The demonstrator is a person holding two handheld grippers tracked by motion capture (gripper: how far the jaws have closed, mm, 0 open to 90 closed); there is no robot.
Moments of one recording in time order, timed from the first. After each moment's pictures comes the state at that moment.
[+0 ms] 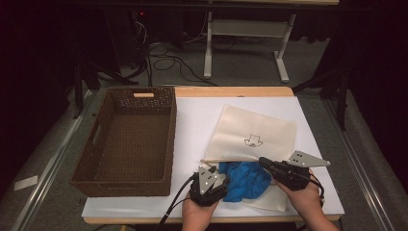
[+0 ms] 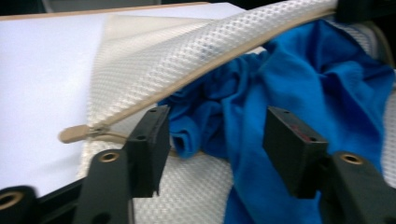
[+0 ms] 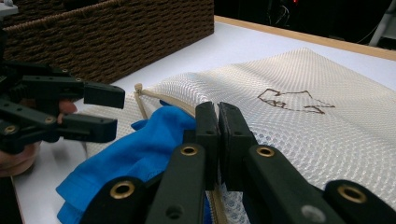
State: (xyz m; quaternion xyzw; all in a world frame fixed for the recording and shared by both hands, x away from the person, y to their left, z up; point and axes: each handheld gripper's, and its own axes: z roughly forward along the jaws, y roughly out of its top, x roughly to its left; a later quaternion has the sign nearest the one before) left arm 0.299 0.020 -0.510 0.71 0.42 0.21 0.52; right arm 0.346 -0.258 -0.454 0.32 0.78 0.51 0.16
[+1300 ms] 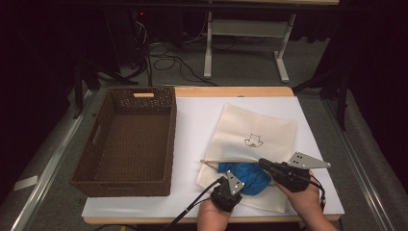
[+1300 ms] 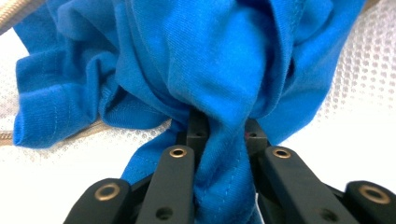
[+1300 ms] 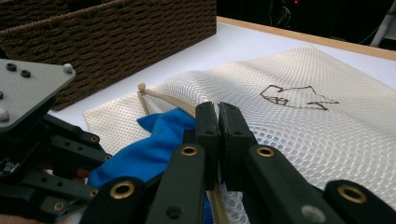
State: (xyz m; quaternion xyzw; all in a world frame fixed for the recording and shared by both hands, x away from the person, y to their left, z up) left arm 0.302 -0.036 -0.521 0.81 0.39 0.16 0.42; right arm 0.342 -0.258 -0.454 0.32 0.78 0.51 0.16
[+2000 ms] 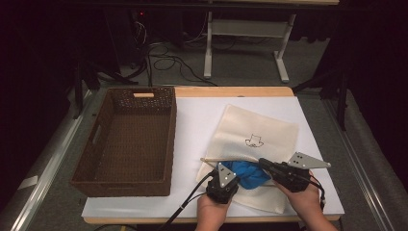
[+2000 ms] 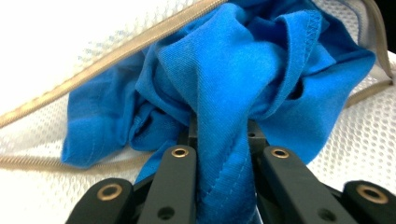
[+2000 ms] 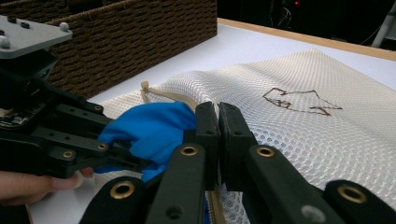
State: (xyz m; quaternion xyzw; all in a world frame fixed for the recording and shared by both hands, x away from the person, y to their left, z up) left arm 0.316 -0.025 -0.510 0.75 0.42 0.17 0.48; right arm 0.343 -0.257 -0.454 0.32 0.78 0.51 0.16
